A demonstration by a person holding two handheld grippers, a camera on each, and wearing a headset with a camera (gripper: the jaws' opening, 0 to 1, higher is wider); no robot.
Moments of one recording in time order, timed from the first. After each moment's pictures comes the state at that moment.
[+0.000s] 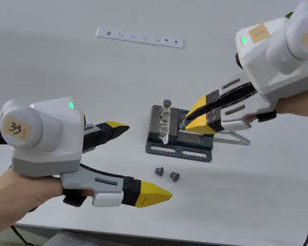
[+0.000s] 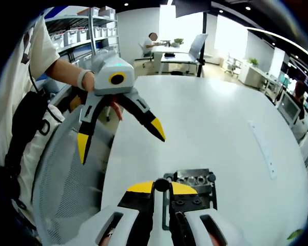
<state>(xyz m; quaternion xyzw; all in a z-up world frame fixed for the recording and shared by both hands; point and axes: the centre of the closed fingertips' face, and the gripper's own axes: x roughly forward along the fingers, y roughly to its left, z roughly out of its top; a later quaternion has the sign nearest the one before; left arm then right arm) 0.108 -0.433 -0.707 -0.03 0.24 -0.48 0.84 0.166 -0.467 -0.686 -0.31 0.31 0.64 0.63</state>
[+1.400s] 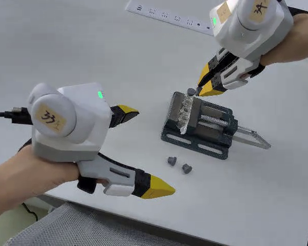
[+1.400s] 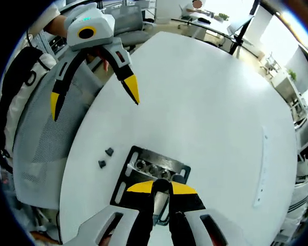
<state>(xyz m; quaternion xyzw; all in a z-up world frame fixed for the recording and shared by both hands) 0.111 -0.420 -0.729 0.00 0.25 -0.45 0.86 0.233 -0.453 -0.731 -0.50 0.32 0.65 0.48</state>
